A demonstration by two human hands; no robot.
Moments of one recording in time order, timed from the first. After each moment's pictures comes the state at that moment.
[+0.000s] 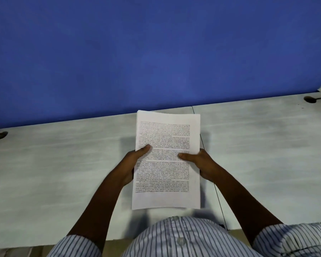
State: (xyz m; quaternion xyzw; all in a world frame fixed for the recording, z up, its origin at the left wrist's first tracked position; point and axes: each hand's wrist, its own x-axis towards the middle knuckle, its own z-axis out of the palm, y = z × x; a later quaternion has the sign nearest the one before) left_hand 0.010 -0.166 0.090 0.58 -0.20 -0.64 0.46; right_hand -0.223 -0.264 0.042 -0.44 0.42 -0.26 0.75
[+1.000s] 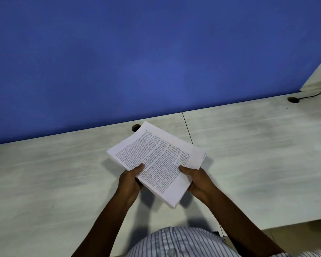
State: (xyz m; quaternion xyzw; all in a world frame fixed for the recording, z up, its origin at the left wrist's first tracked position) left_hand -0.016 -0.165 0.051 0.55 -0.10 -0.59 0.59; right_hand -0.234 -0.232 0.031 -0.22 0.41 -0.36 0.81
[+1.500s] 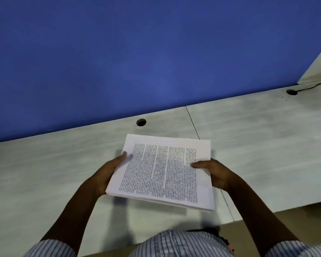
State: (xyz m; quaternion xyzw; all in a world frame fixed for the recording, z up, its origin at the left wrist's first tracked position) left_hand 0.086 -0.139 0.096 0.58 -0.11 -0.71 0.38; right_hand -0.252 -0.233 0.046 -0.30 0.40 -0.22 0.84
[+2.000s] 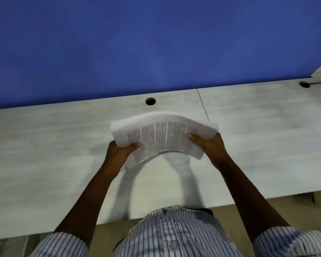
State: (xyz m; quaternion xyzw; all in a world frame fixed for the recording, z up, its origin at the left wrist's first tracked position) left_hand 0.100 -0.114 0.061 0.69 -0.25 -0.44 0.52; right_hand -0.183 -0.212 0.060 -0.46 0.50 -0.41 0.60
